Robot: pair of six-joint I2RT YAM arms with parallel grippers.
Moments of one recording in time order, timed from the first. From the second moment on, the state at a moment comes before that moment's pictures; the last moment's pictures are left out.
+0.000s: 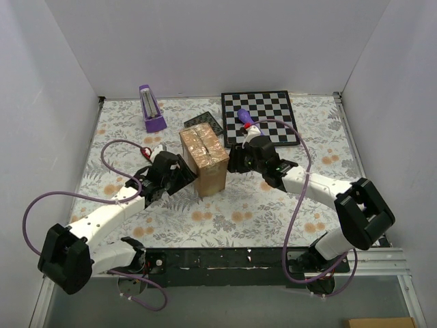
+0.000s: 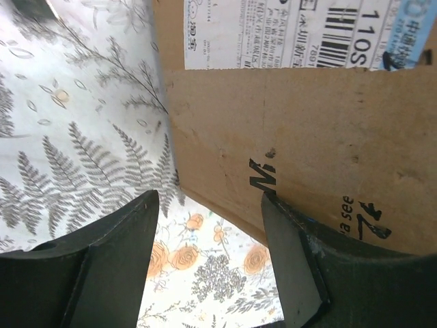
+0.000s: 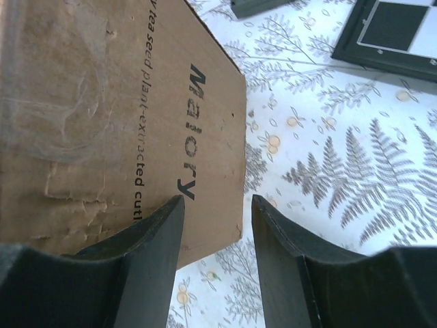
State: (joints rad) left arm -0.53 1.12 0.71 -0.35 -0.11 -1.00; right arm 0.71 1.53 0.89 0.17 -0.12 0.49
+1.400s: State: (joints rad) left arm -0.69 0.96 0.90 -0.63 -0.48 -1.16; right arm 0.50 1.12 0.85 -0.31 0.09 0.42
